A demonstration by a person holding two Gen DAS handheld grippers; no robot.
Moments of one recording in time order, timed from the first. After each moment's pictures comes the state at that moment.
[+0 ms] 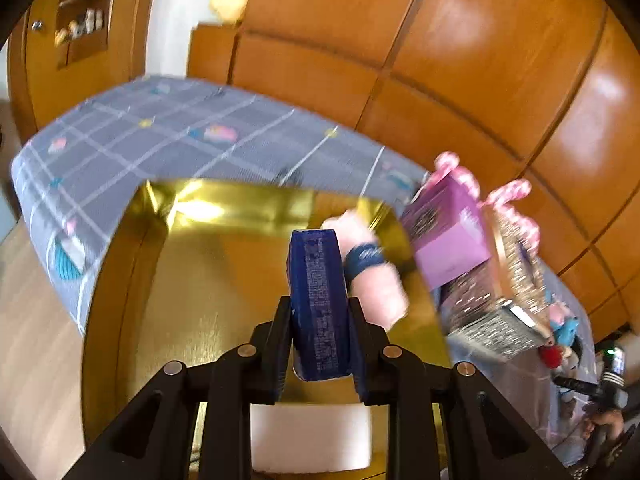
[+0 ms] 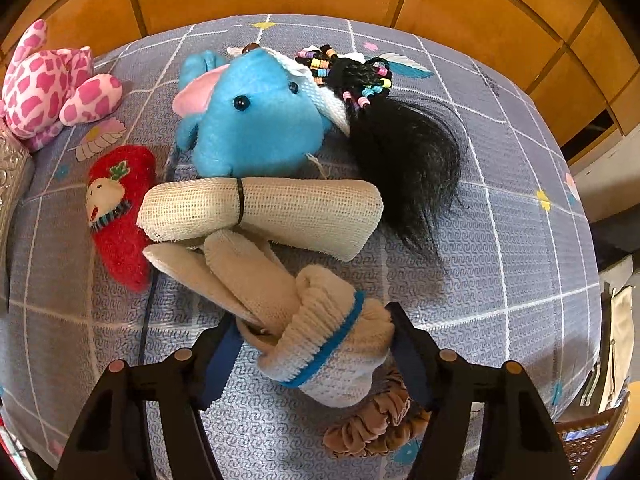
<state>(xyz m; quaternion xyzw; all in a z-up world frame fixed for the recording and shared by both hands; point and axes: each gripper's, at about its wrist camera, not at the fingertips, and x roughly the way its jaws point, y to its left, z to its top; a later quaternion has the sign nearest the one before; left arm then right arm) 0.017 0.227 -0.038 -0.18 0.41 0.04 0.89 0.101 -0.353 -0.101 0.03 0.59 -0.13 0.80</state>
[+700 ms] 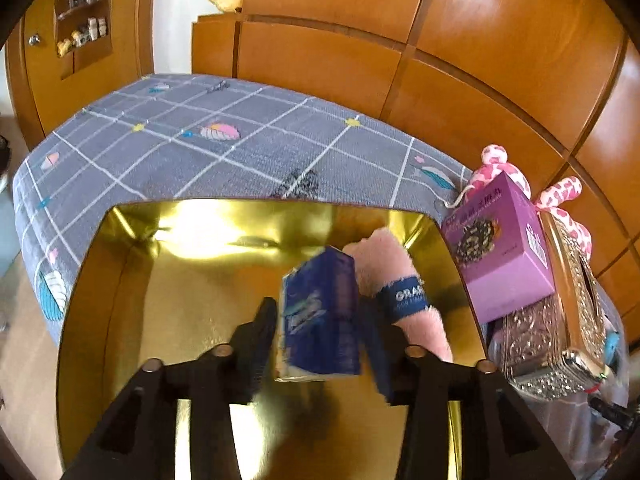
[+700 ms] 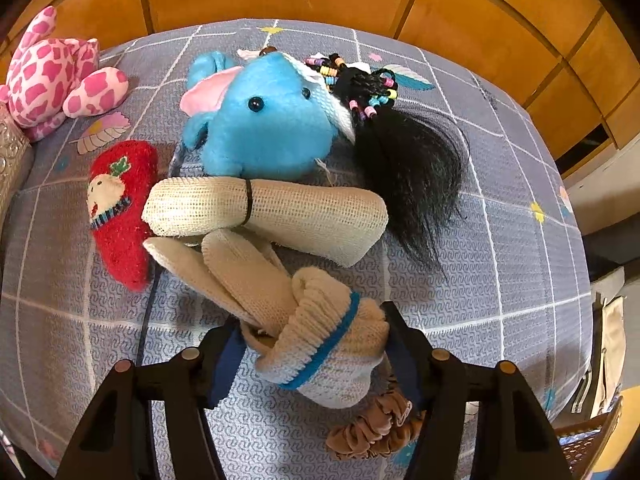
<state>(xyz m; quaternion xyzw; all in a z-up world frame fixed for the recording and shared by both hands) 0.086 0.224 -0.058 -0.15 0.42 0.08 0.89 0.095 -0.338 -0.096 -0.01 0.58 -0.14 0.81</state>
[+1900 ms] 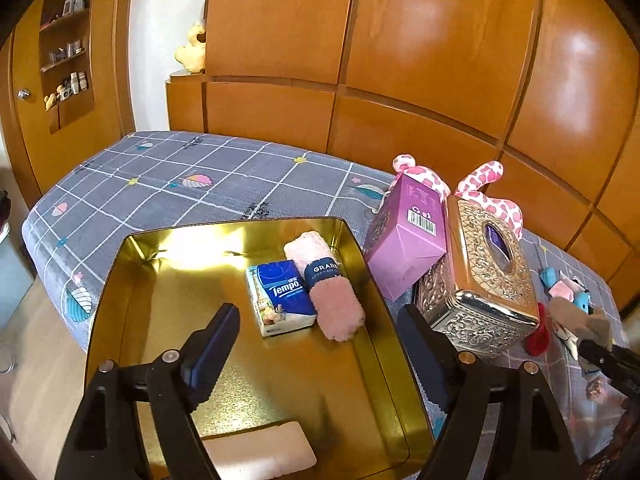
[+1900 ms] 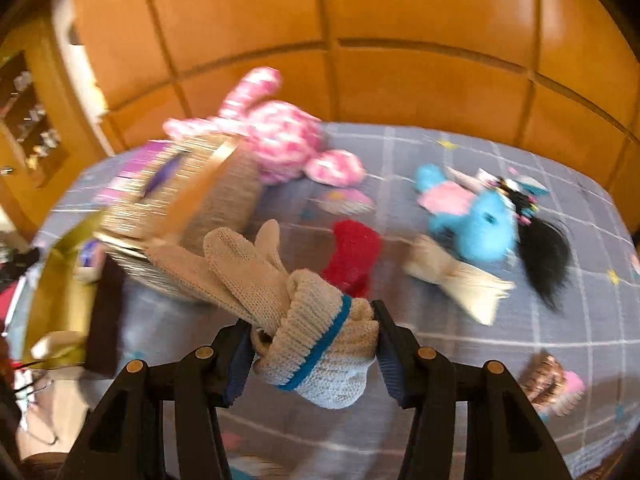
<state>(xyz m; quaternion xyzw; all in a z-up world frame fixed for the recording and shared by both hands) 0.009 0.156 -0.002 -0.09 0.36 0.05 0.93 0.028 -0.195 -0.004 0.04 0.42 0.10 0.90</state>
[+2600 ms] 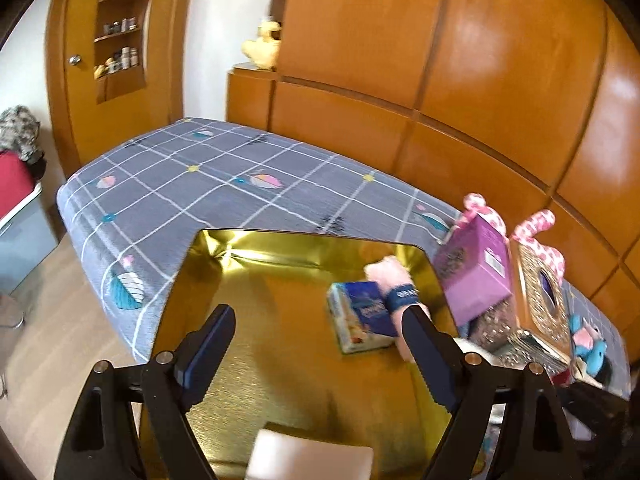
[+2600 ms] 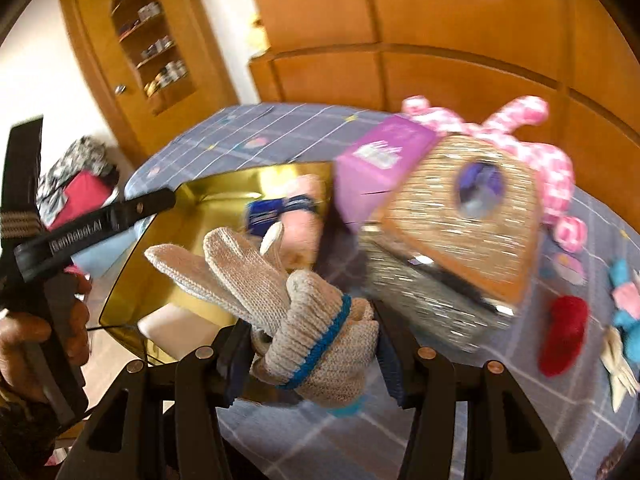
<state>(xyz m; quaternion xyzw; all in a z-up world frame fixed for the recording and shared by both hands) -0.005 0.231 -0.001 -0.15 0.34 0.13 0.92 0.041 0.009 -0.010 -0.04 0.43 0.32 0.84</state>
